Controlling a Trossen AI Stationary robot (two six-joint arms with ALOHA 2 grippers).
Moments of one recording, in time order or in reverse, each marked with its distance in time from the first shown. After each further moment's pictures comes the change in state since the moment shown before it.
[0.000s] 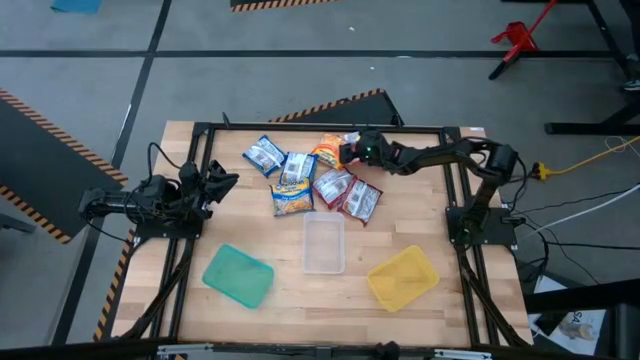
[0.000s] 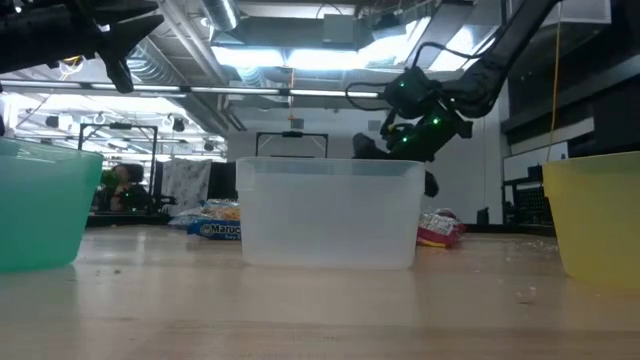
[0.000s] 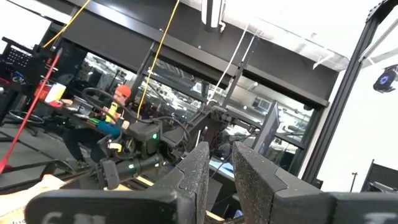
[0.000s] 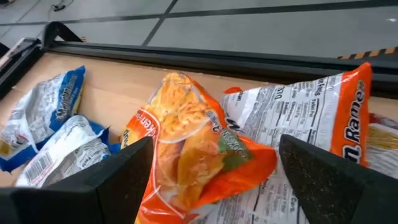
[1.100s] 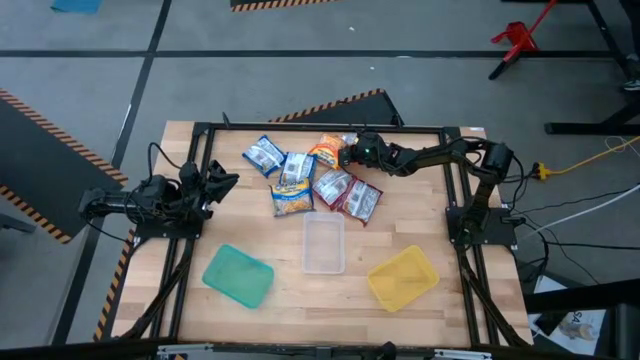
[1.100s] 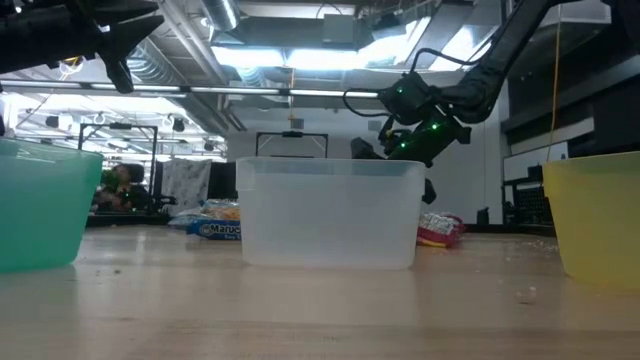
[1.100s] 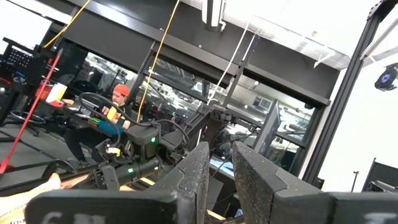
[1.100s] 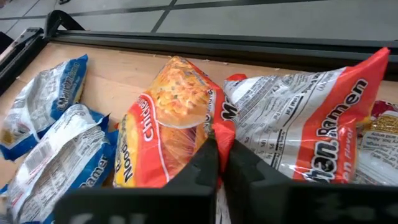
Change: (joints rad) left arm 0.000 0.000 0.000 -0.004 0.000 0.007; right arm 0.005 0.020 -0.002 0.019 -0.028 0.007
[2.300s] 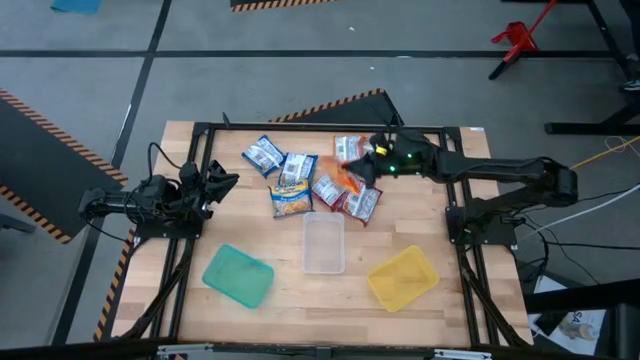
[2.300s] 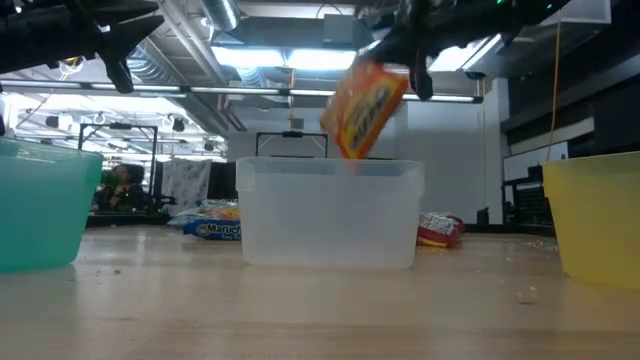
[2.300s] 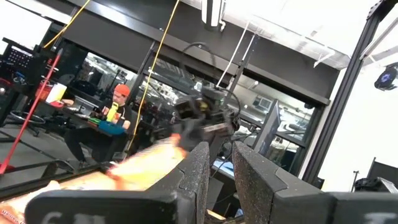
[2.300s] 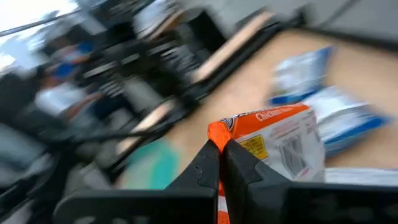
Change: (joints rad) left arm 0.000 0.000 0.000 -0.001 0.000 0.001; right arm 0.217 -0.561 0.027 -0.251 -0.466 -0.017
